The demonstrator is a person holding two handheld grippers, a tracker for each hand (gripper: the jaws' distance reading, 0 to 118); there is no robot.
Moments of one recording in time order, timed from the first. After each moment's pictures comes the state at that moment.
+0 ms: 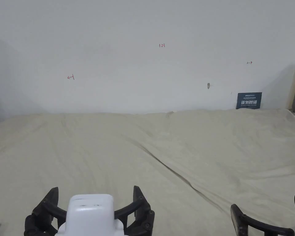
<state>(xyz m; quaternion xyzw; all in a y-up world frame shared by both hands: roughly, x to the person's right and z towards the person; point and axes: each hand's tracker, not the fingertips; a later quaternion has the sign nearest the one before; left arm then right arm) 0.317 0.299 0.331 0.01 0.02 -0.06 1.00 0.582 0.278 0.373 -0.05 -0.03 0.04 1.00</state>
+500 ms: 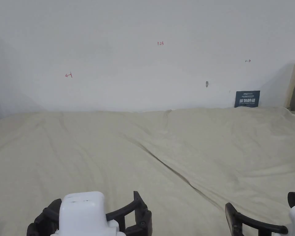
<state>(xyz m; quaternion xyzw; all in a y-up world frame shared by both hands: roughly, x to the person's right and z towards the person) 0.311 0.299 0.326 -0.07 0.00 0.00 1.00 0.579 0.277 0.371 -0.06 -0.03 0.04 1.00</state>
